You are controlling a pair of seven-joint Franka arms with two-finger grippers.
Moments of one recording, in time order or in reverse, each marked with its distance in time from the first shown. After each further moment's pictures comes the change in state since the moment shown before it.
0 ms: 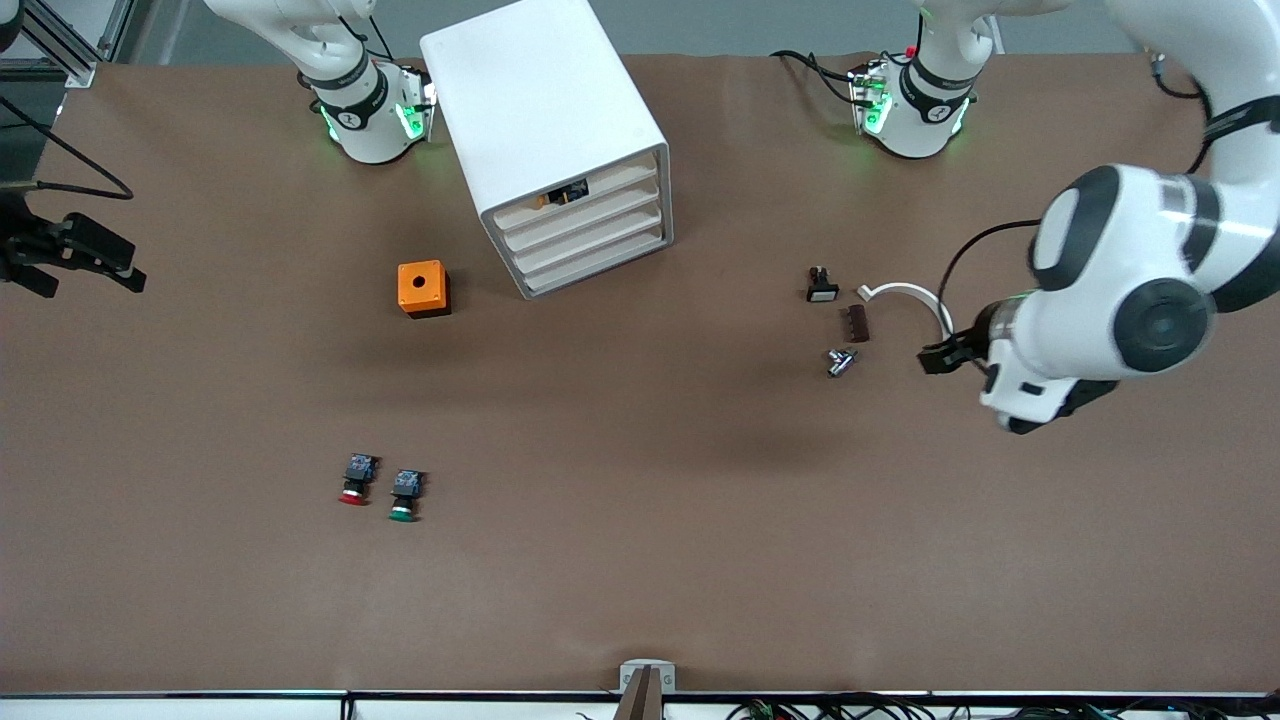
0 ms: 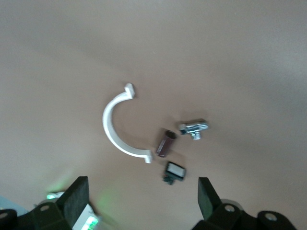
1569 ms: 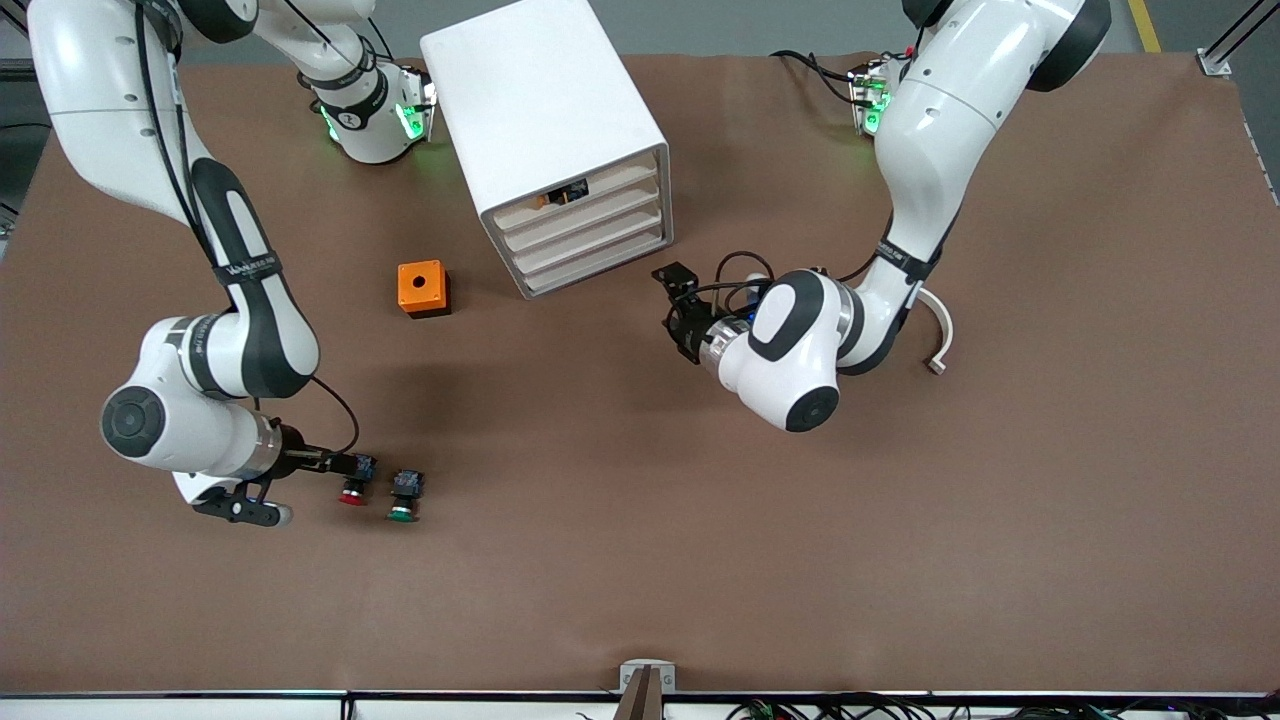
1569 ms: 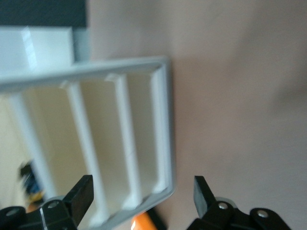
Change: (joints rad) left arm -0.319 0.412 -0.002 0.102 -0.874 0.157 -1.504; right arm 0.012 0.664 0.114 0.003 0.006 0.566 0.329
